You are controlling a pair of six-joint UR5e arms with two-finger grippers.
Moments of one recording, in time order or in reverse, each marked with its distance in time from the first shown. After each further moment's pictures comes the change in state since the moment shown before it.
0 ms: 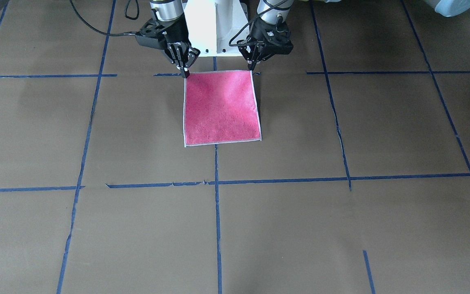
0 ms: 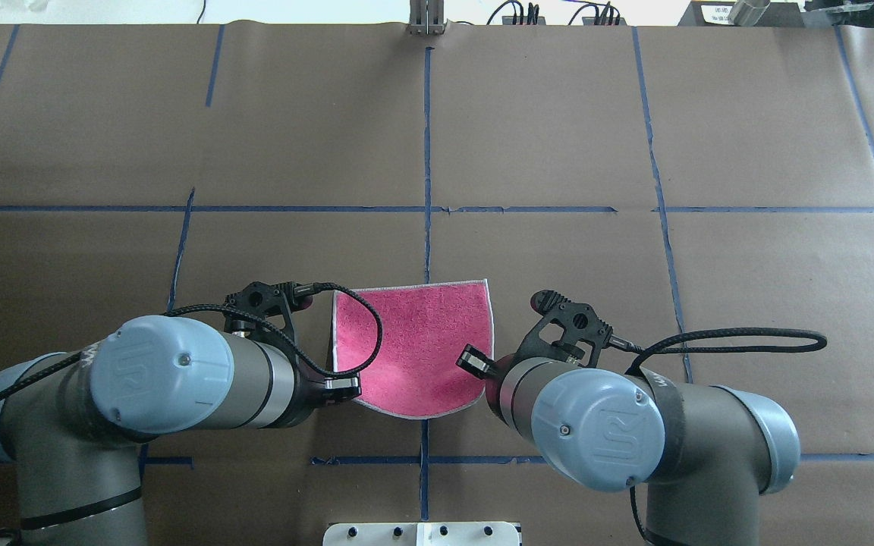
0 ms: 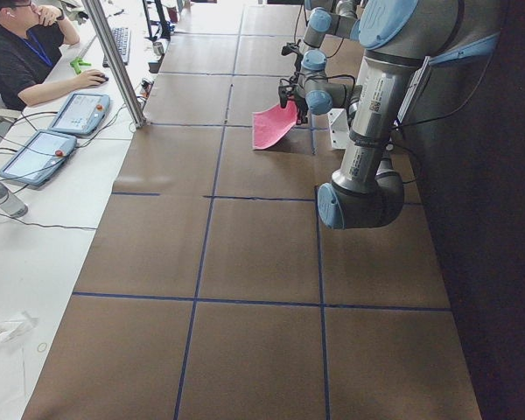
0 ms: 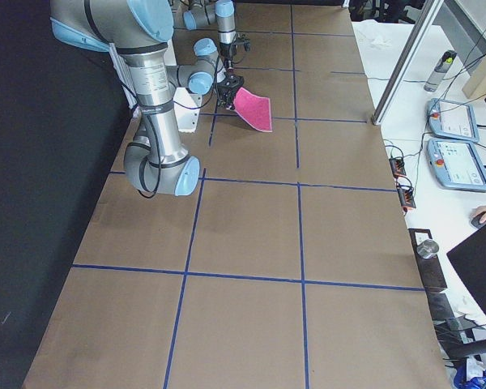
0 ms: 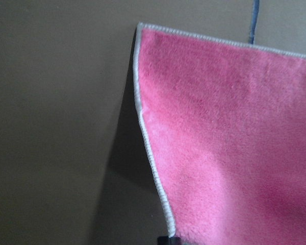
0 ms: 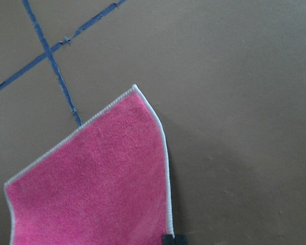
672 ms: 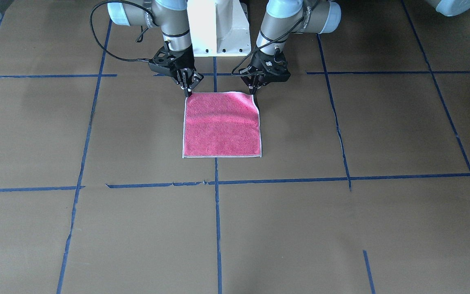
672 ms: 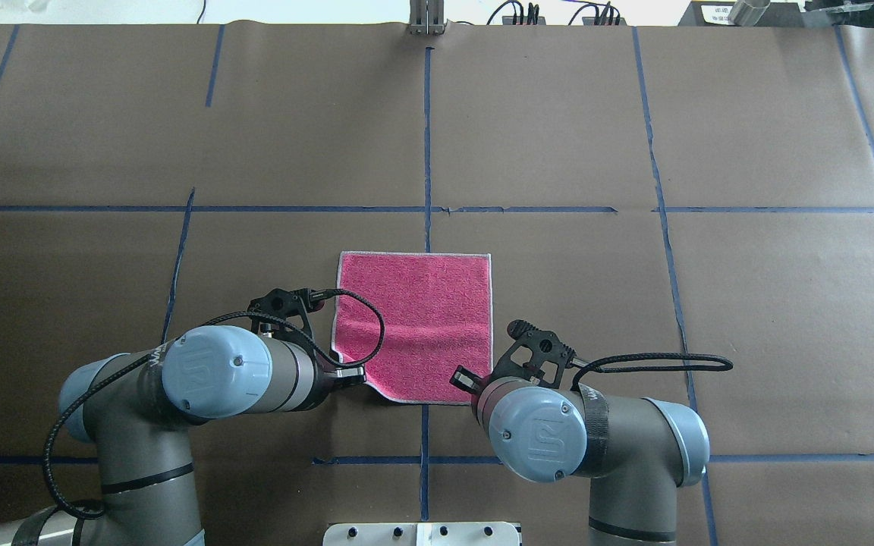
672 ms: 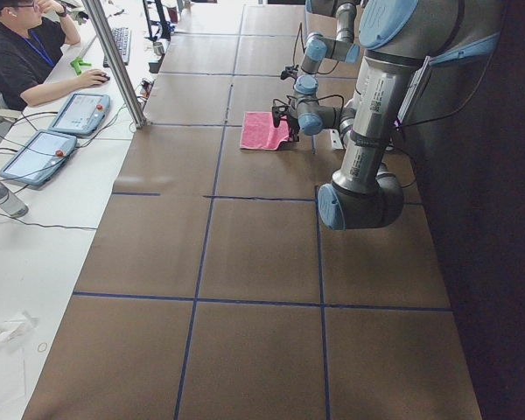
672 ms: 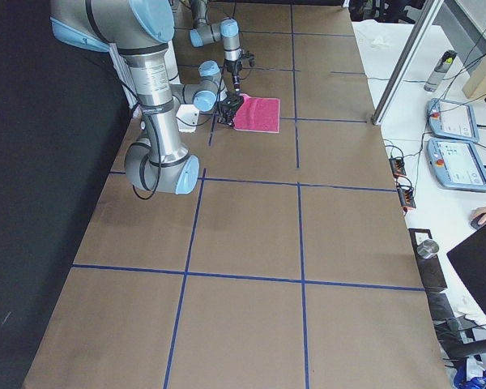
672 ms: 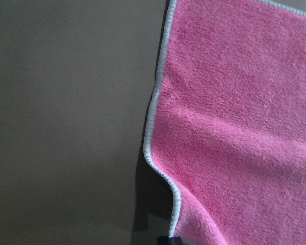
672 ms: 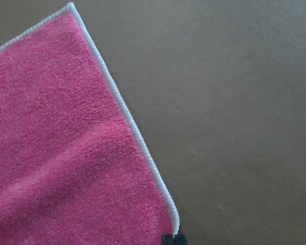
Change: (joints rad) left arm 0.000 0.010 0.258 -0.252 0.049 -0.005; right arm -0.024 0.014 -0.267 0.173 -0.007 0.014
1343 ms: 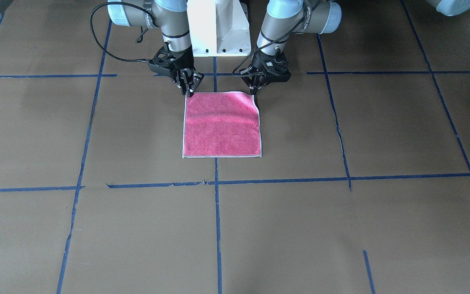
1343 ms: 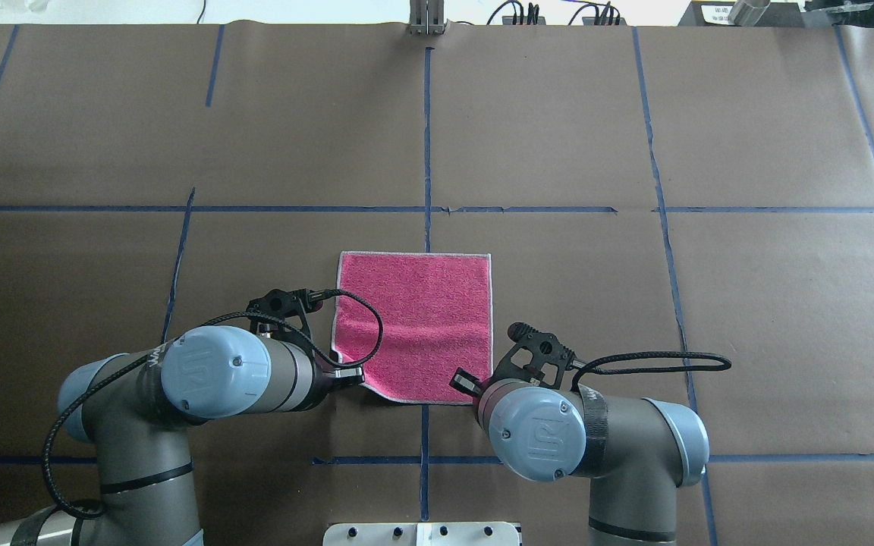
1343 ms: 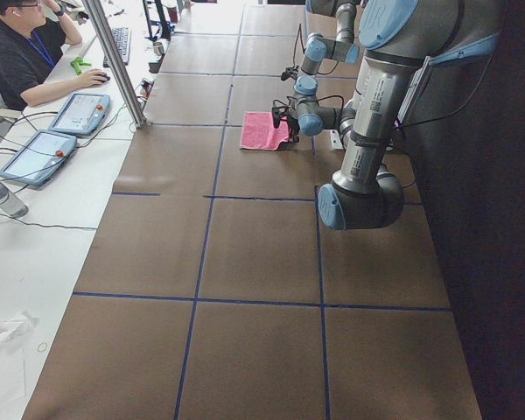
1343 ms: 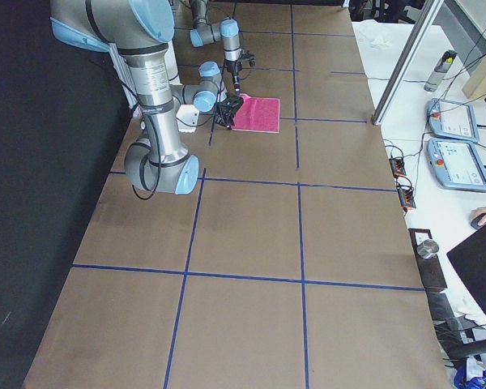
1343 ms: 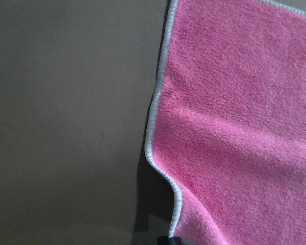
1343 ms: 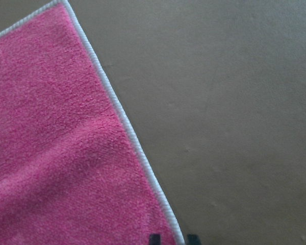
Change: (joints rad) left arm 0.000 0.004 0.006 0.000 0.002 0.000; right arm -0.006 0.000 -0.013 -0.004 0.013 -0.001
